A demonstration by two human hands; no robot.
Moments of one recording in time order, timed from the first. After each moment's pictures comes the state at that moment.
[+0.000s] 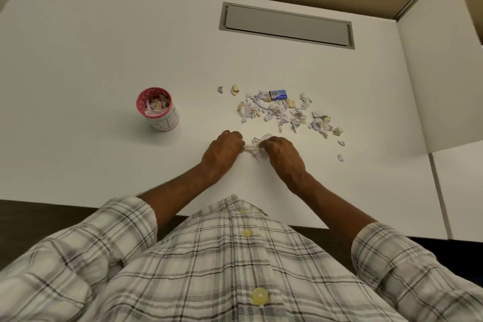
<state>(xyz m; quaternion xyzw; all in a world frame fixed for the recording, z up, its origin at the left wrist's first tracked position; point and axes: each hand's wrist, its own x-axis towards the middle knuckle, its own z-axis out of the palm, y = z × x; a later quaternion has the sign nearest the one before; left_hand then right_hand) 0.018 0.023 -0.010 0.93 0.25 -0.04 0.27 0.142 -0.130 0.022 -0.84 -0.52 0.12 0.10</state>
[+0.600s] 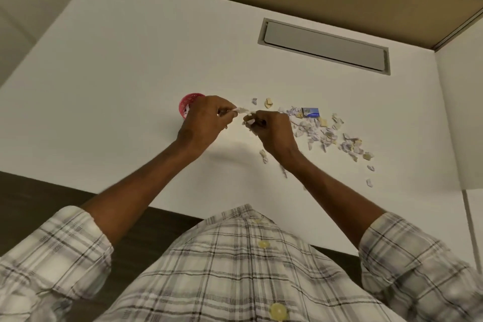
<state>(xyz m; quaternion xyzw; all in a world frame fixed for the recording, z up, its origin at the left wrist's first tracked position) -0.044 0.113 0.119 0.85 0.34 0.17 0.36 0.099 -0.006 0.094 -0.81 -0.44 0.19 0.34</state>
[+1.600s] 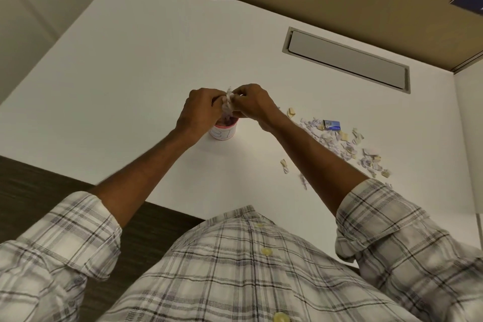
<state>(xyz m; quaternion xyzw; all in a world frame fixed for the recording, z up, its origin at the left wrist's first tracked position) -0.082 0.188 0.105 0.83 0.41 0.17 0.33 0.051 0.127 0.132 -0.80 -0.35 0.38 0.31</state>
